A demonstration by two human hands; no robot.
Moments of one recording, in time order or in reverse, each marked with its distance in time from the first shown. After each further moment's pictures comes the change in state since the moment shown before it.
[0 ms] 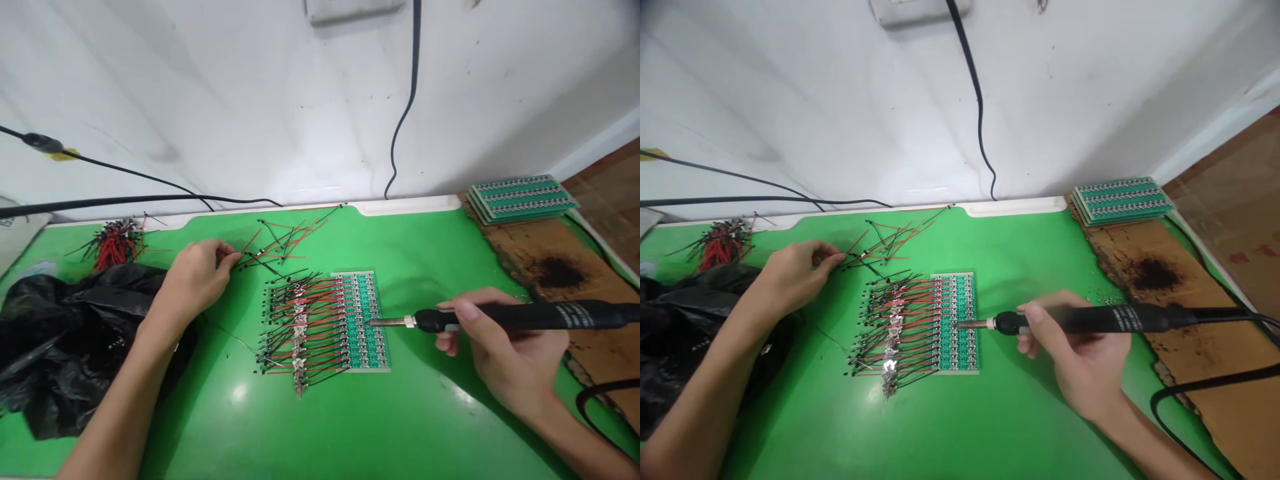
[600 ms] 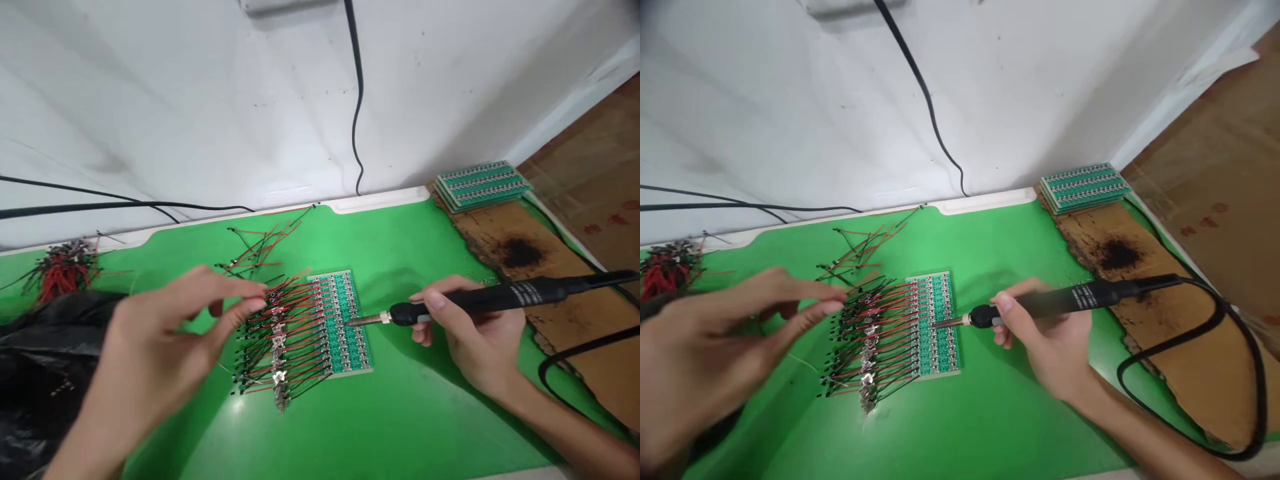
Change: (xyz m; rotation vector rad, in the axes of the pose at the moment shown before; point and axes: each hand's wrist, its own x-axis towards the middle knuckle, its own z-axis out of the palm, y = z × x) left_hand -0.055 0.096 -0.038 -0.335 0.130 0.472; right_hand 0.013 0.005 0.001 0.033 -0.062 -0.114
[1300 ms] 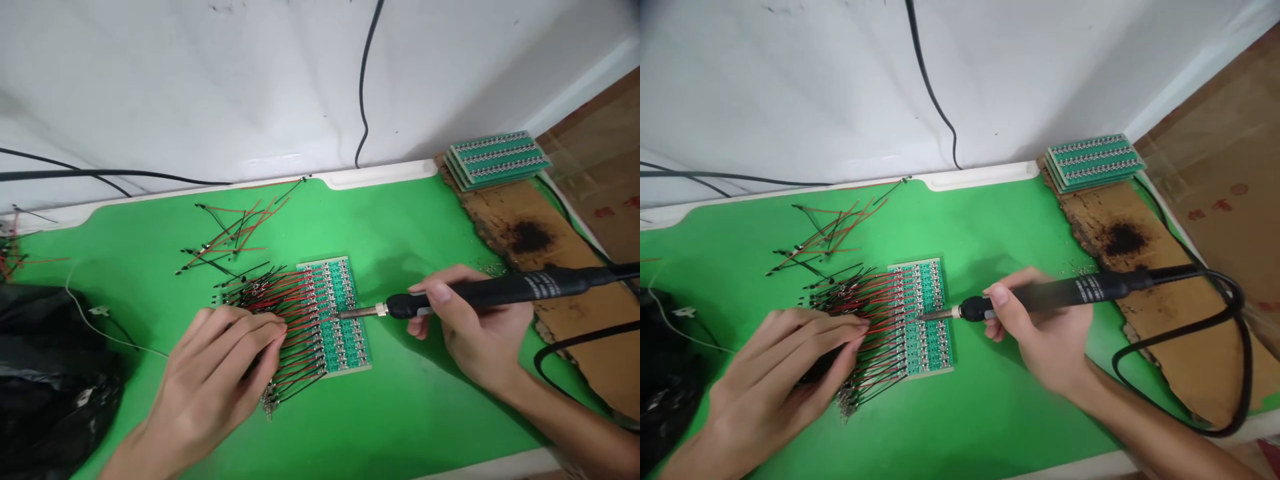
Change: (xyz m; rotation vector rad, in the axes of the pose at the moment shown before) left_hand -0.046 0.000 0.052 0.013 -0.051 0.261; right_hand -0.003 0.005 0.001 -0.056 0.028 0.043
